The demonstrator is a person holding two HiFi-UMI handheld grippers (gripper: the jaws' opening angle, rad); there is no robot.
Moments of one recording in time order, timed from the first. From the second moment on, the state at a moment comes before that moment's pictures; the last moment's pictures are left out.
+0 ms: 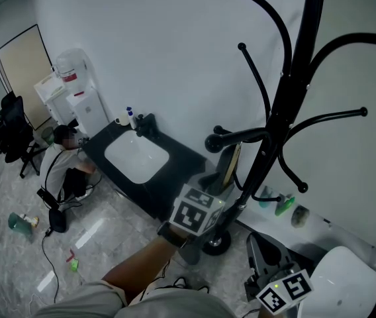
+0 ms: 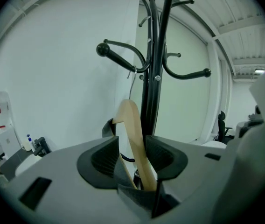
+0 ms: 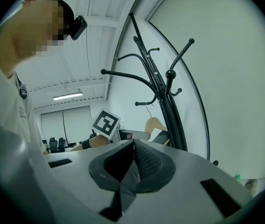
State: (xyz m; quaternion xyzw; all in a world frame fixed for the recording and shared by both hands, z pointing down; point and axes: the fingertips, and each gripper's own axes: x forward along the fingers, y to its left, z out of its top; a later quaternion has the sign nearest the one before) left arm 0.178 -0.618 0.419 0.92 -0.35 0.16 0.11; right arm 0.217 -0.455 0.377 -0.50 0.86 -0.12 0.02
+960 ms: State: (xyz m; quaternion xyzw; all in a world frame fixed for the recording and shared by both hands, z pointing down) left arm 0.174 -0.466 0.372 0.97 -0.22 0.06 0.10; right arm 0.188 -0.446 0.382 -0.49 0.86 -0.11 0.00
